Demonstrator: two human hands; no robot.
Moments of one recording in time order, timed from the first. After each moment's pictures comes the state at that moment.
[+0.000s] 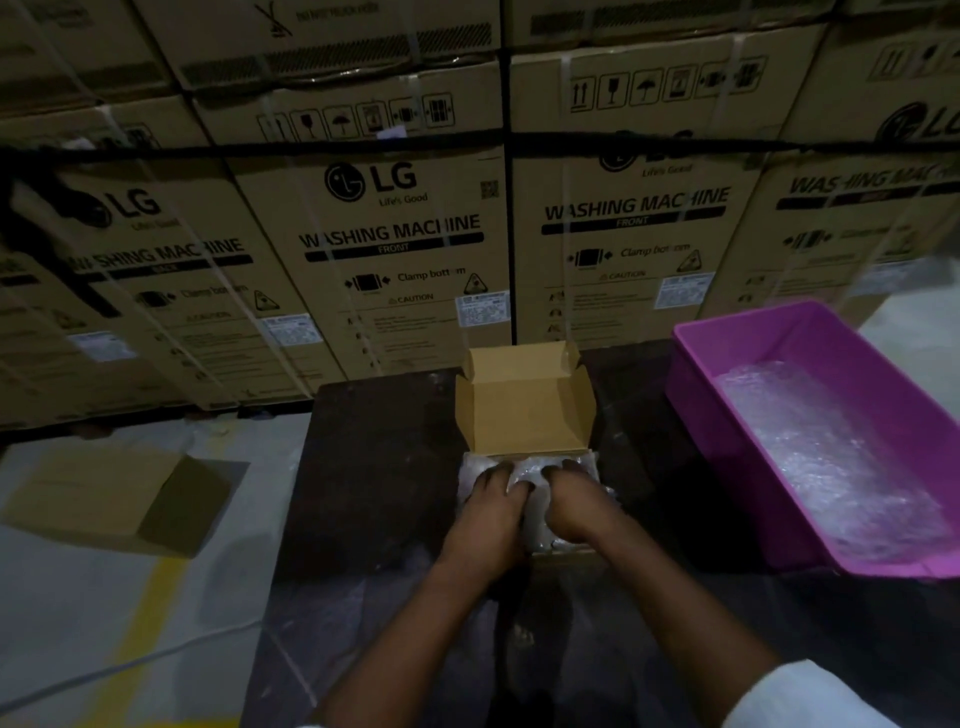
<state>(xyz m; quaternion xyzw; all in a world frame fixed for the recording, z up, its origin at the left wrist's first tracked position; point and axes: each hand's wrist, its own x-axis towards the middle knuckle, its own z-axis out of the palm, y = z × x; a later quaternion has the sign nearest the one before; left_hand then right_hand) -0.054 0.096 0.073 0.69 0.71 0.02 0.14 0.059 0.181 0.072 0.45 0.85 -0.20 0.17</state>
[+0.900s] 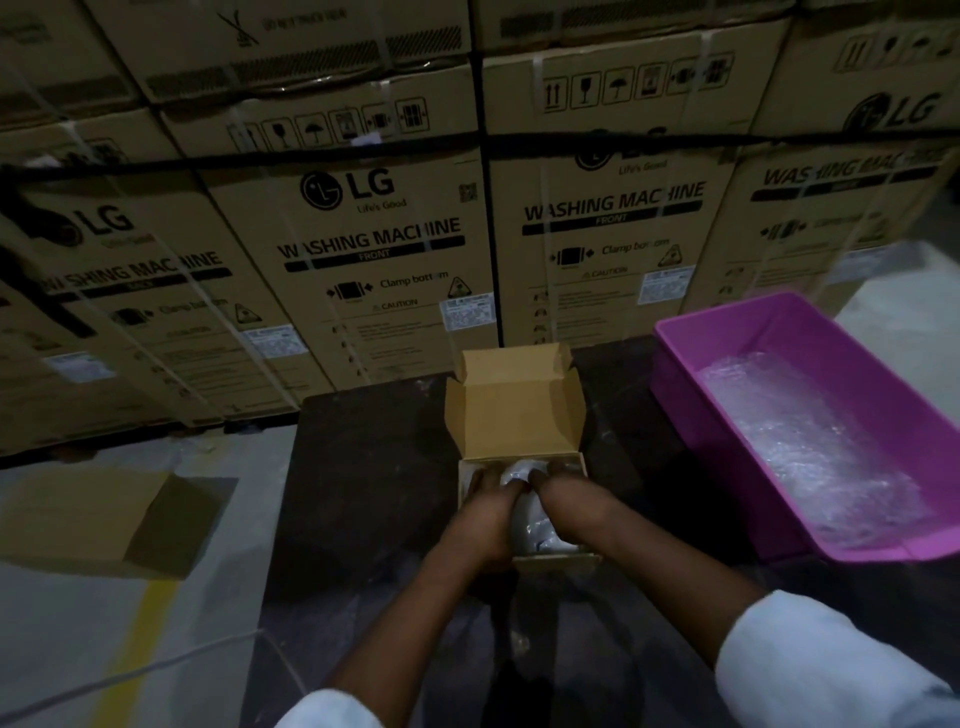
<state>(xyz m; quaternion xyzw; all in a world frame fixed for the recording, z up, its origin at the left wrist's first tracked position) -0.060 0.124 0.056 0.65 0.71 -0.02 0.25 0.064 0.190 0.079 0.40 0.87 -0.16 0.23</state>
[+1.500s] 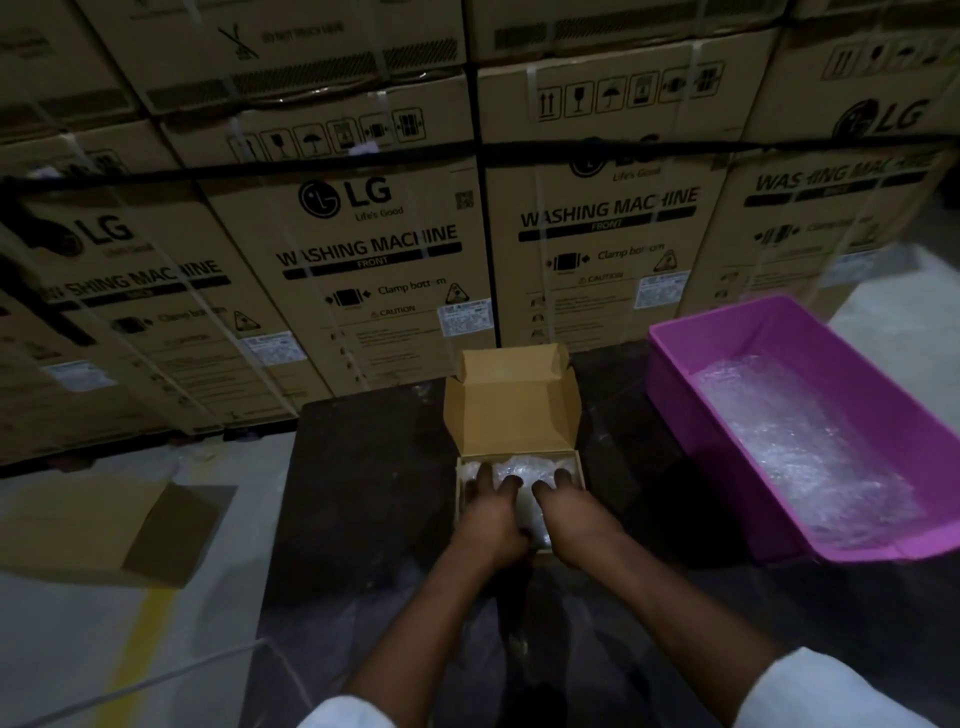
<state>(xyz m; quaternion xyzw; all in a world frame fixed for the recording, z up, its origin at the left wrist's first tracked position) -0.044 0.117 0.069 0.58 0.77 0.04 0.25 0.077 0.166 0.086 0.45 0.86 -0.19 0.14</state>
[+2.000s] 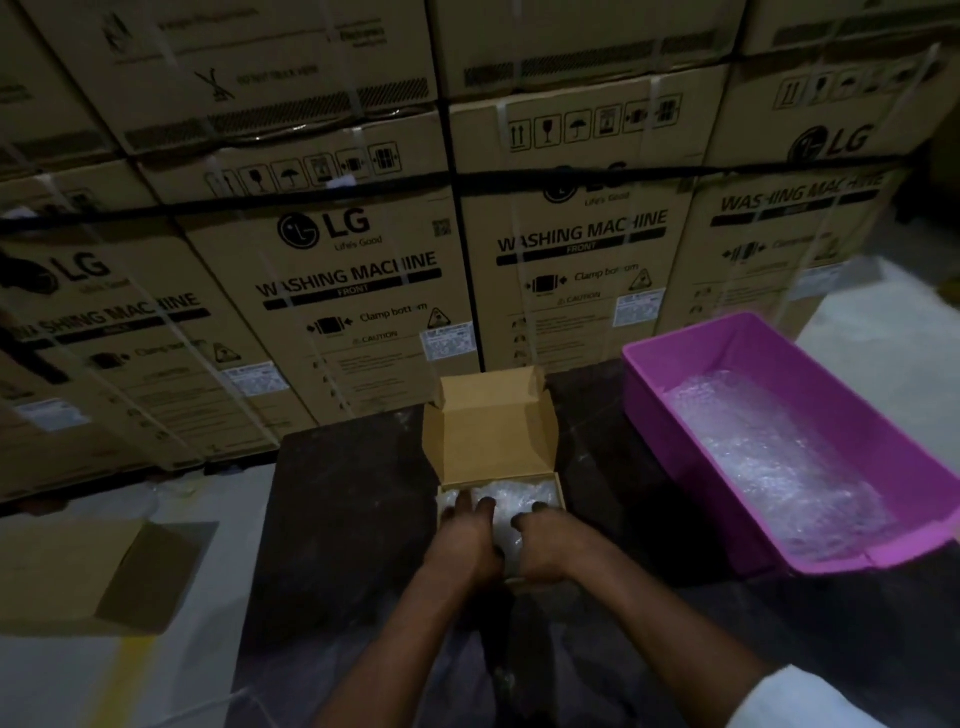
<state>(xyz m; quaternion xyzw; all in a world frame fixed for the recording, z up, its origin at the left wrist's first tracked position) -0.053 0.129 0.071 0.59 0.77 -0.03 0.25 0.074 0.176 0.090 0.42 0.86 -0.24 0.16</state>
